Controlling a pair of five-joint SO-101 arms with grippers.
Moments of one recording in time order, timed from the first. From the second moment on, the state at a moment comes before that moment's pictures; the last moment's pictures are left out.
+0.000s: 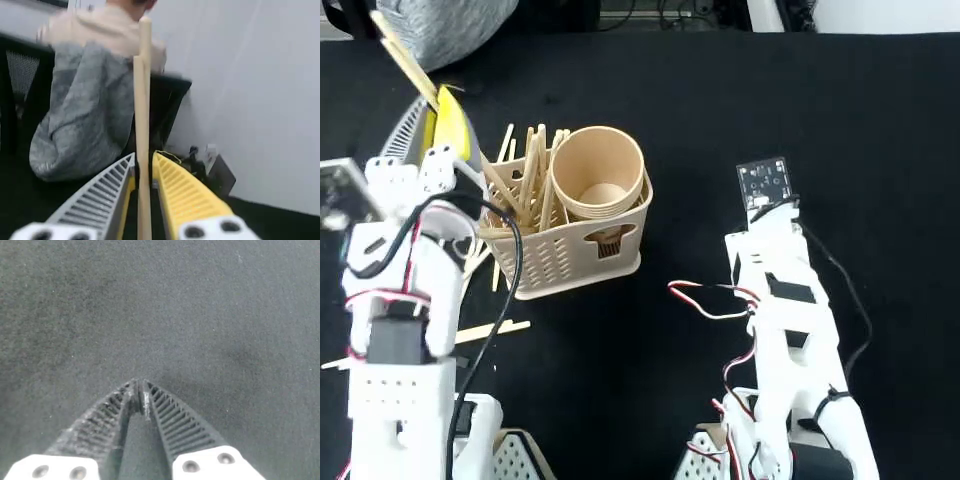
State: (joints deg) left arm -4.9 -62.8 50.5 17.3 14.4; right arm 9.1 -32.7 72.2 13.5 21.0
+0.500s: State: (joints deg) left arm -12.2 -64.5 33.8 52.7 8.0; right arm 9.1 -32.7 72.2 13.5 21.0
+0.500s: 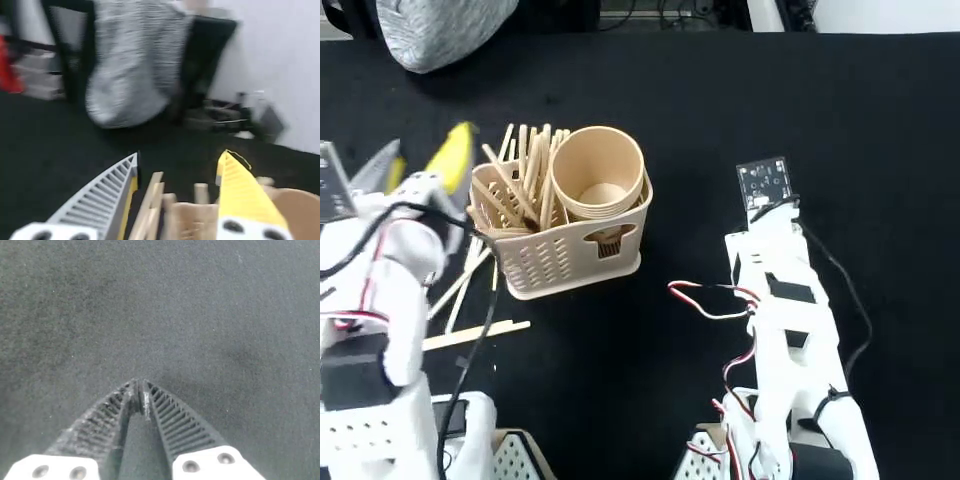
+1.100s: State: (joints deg) left arm -36.0 -5.8 16.4 55.4 -7.8; right arm 9.1 -32.7 72.2 13.5 21.0
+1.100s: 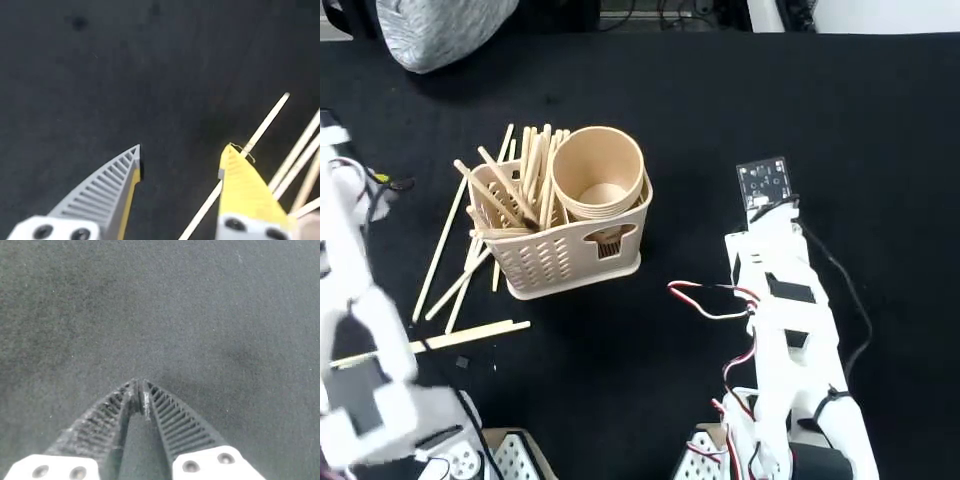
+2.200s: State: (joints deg) left arm -15.9 39.4 -19.5 74.7 -23.6; right arm 9.1 -32.7 72.2 13.5 21.0
